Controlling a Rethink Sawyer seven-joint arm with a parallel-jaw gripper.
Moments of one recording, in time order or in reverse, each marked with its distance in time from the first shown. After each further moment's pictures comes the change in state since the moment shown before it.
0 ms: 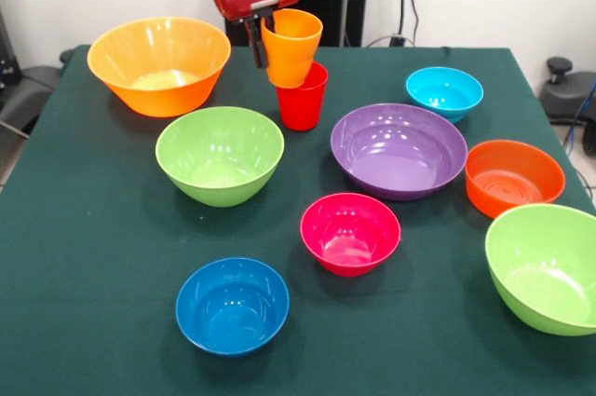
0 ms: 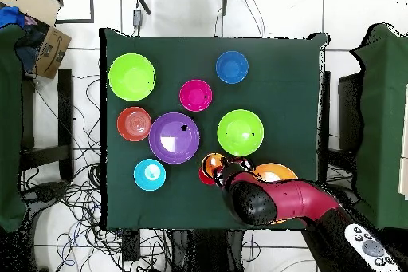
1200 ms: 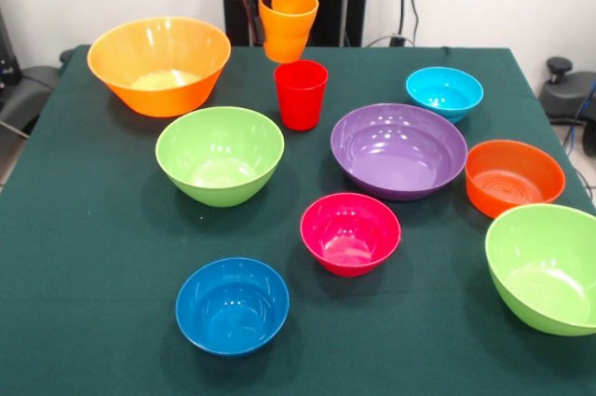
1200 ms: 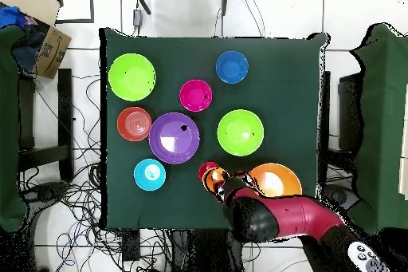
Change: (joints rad) arm -0.024 -0.062 -0.020 0.094 0.000 0.000 0.000
